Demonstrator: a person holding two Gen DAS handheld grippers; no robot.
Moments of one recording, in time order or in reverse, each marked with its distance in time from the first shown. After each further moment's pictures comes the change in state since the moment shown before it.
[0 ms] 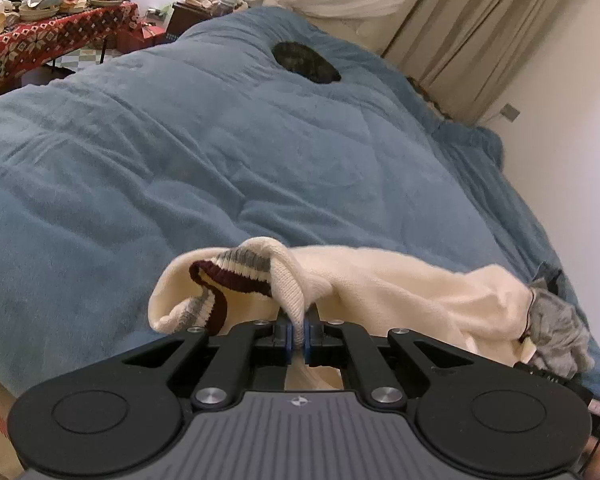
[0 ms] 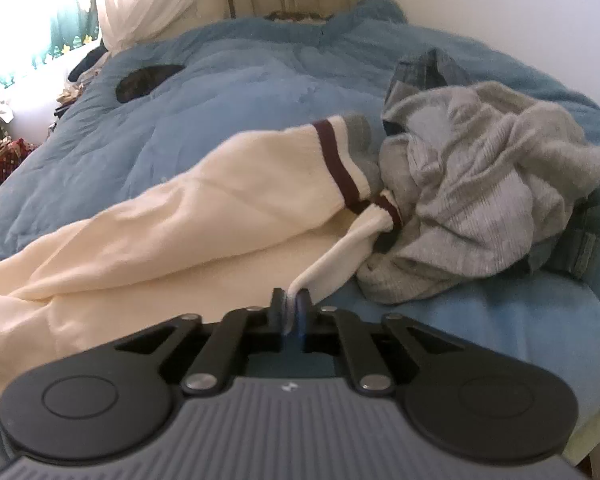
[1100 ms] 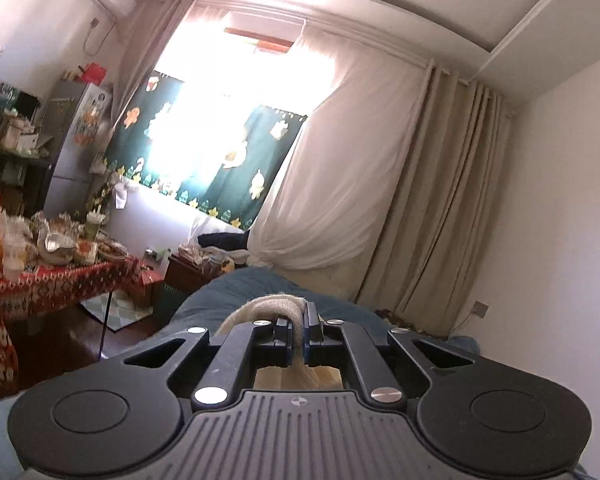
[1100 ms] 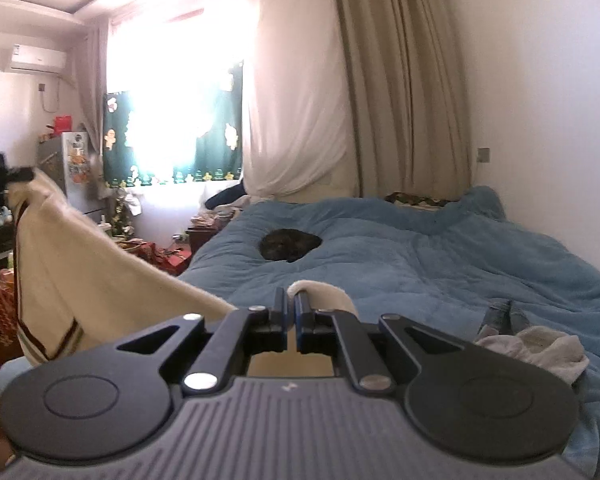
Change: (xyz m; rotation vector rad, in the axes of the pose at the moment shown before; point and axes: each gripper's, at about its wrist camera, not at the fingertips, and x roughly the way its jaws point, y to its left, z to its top) left arm -0.230 -0.043 0.136 0.109 -0.707 -0.014; right arm -0.292 0.113 0.025 -0.187 -0.487 0.315
